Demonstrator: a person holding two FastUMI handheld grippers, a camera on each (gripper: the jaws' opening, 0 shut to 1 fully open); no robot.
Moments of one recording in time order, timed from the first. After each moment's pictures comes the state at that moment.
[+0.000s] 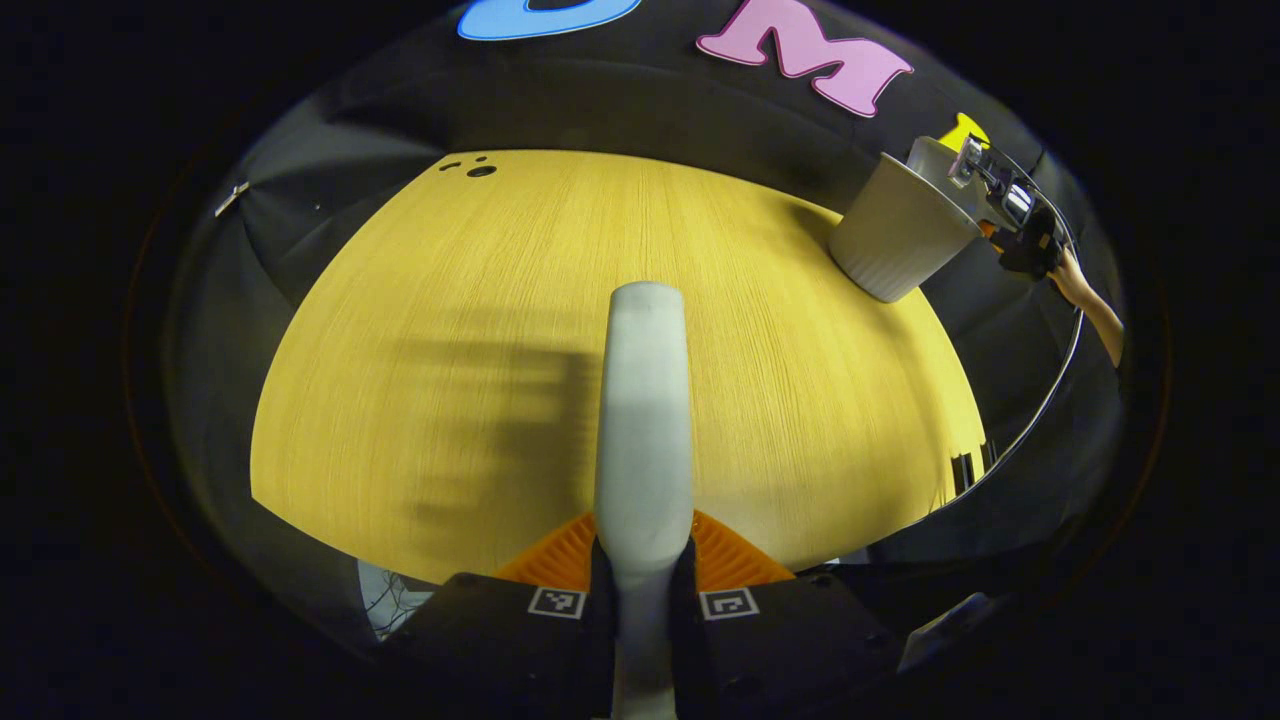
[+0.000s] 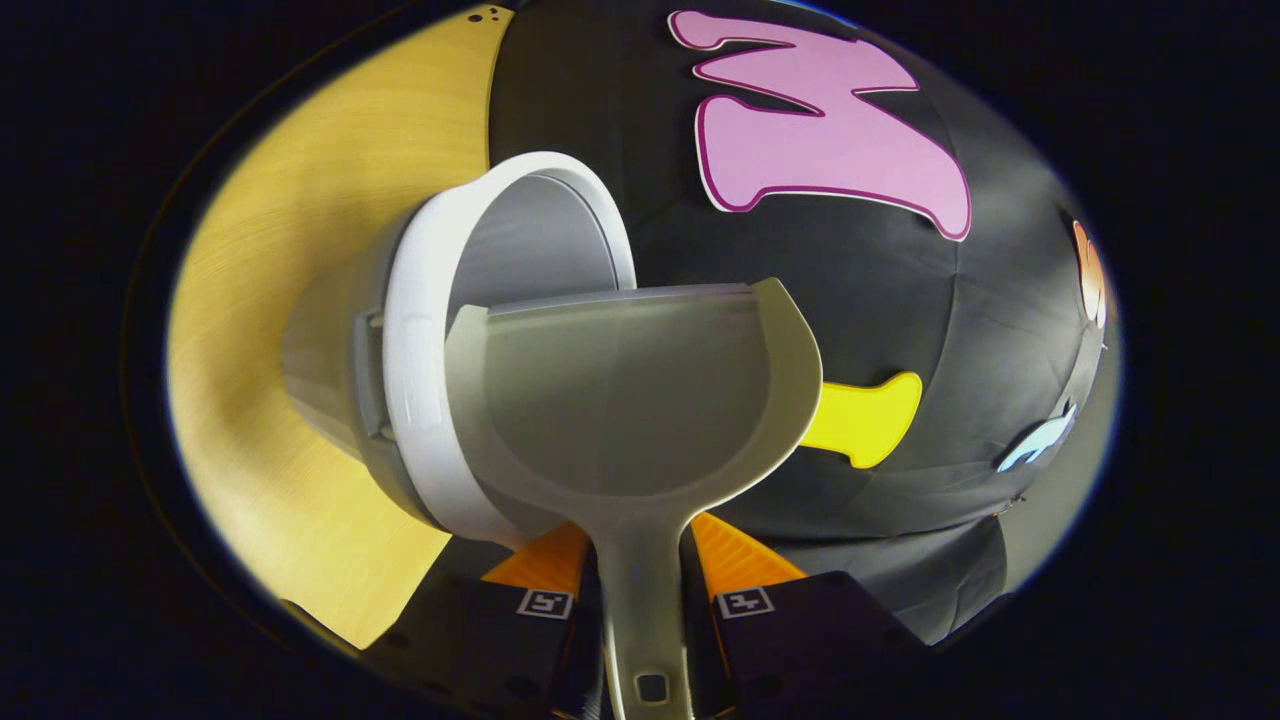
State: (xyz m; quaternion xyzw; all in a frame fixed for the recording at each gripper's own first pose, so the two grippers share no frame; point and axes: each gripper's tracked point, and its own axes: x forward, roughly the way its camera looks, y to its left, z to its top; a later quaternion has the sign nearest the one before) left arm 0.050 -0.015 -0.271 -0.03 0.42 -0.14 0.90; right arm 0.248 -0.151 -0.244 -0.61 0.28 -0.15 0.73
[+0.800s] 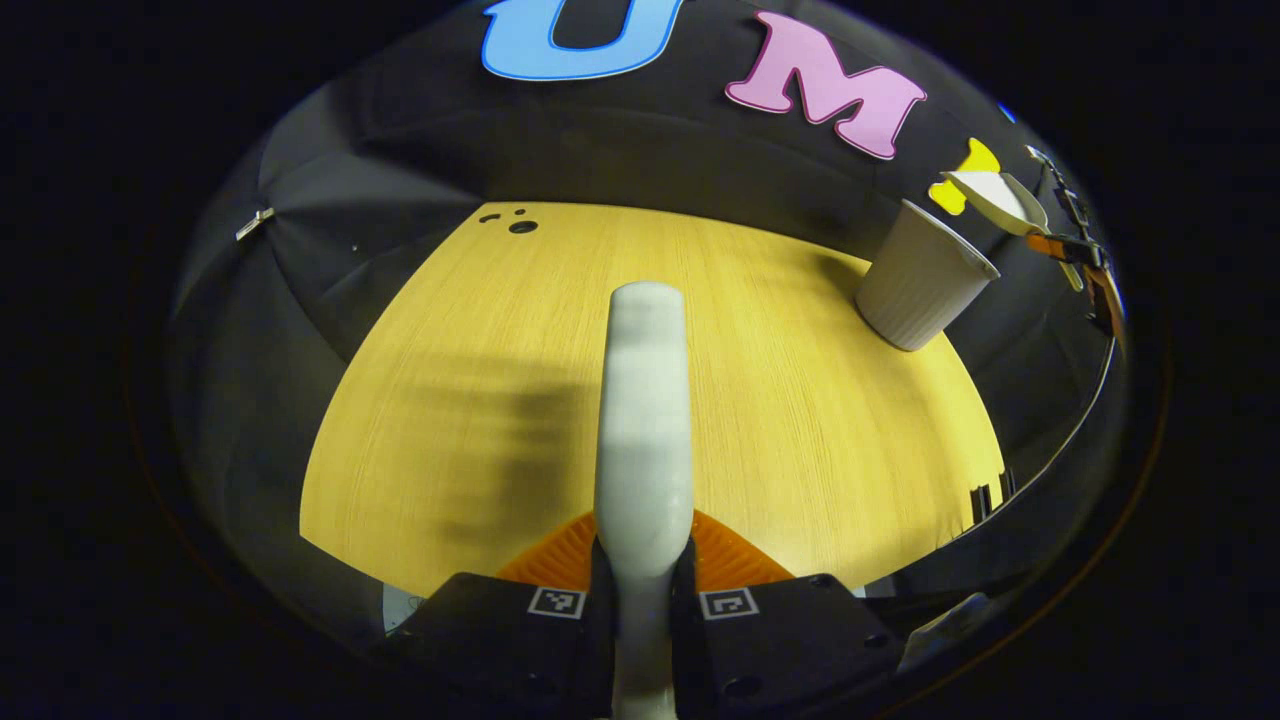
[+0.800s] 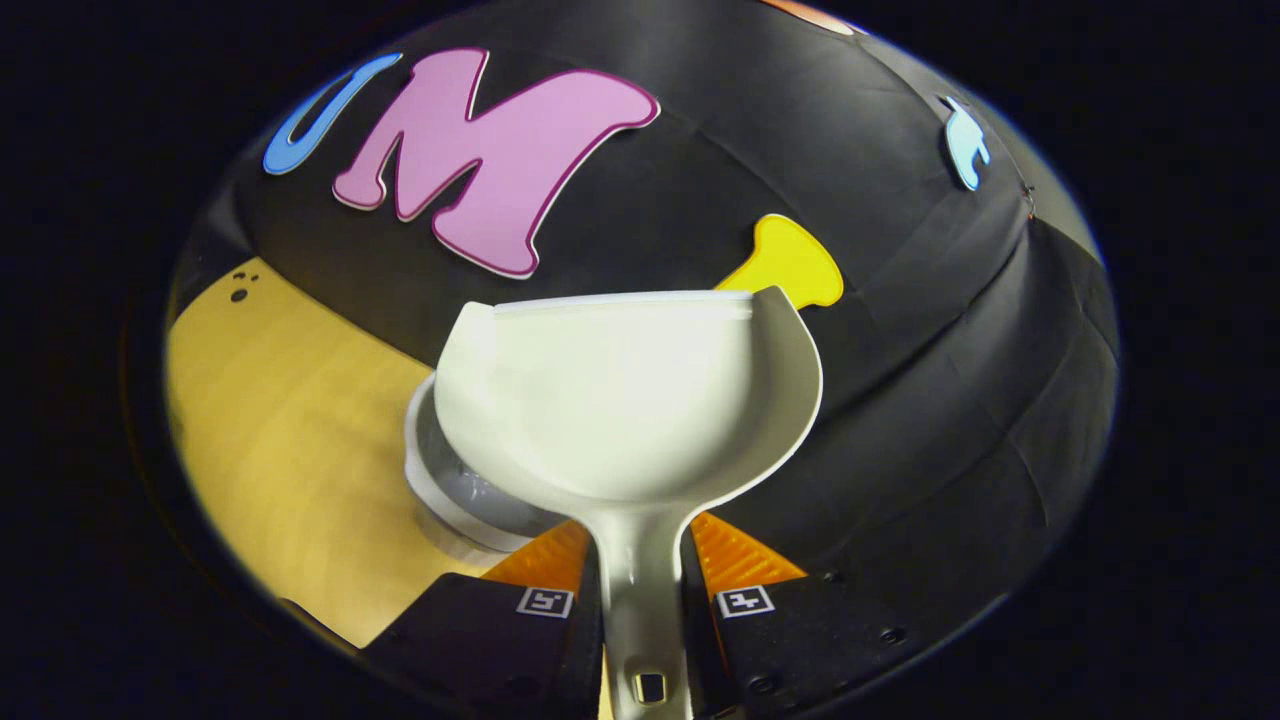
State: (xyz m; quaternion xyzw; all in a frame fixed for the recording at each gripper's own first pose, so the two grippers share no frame) left arm 0.076 0.035 -0.225 -0.02 0.36 -0.09 0.93; right arm 0.224 -0.127 -0.163 -0.22 0.24 -0.19 0.93
